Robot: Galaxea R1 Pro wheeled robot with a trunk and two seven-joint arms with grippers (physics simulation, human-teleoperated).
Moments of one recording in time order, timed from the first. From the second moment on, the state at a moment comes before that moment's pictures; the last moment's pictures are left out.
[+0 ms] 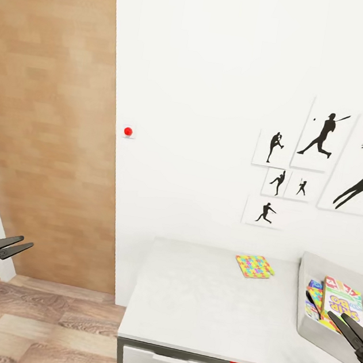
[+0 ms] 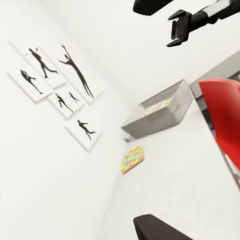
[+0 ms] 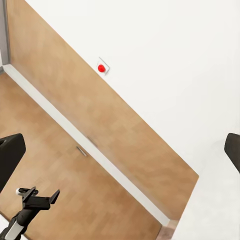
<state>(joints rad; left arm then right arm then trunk) -0.37 0.50 0.57 -1.09 0.30 0.93 -1.57 0.04 -0.29 -0.77 -1.58 -0.79 0.89 1.18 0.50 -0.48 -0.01</state>
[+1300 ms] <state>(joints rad) -0.37 0.50 0.57 -1.09 0.30 0.93 -1.57 0.04 -0.29 -0.78 -1.58 -0.79 0.89 1.18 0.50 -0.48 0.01</state>
